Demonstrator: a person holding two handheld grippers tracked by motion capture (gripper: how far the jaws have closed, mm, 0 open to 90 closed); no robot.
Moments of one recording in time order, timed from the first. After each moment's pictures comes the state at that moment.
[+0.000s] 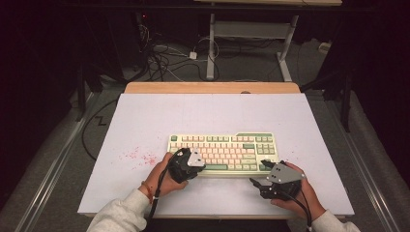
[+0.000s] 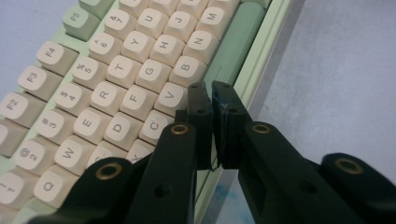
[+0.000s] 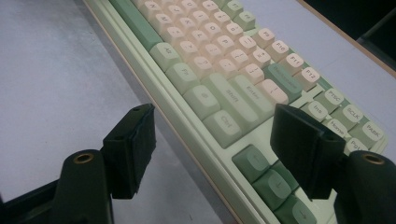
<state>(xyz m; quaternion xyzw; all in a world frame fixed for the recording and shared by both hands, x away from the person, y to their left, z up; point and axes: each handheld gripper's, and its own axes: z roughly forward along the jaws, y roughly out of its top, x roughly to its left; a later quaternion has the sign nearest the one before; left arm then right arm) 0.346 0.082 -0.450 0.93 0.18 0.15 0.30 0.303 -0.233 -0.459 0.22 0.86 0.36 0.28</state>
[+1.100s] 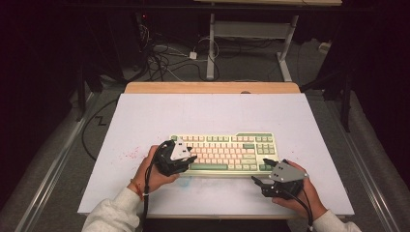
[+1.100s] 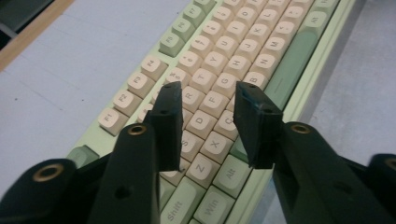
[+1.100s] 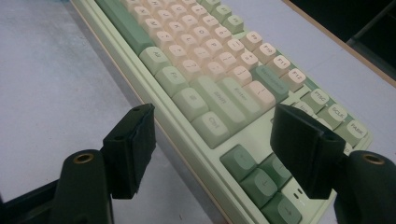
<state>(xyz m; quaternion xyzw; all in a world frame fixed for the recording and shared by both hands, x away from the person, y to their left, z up) 0.348 0.117 -0.432 0.88 0.22 0.22 0.35 0.304 -0.237 -0.455 0.22 0.85 0.37 0.29</state>
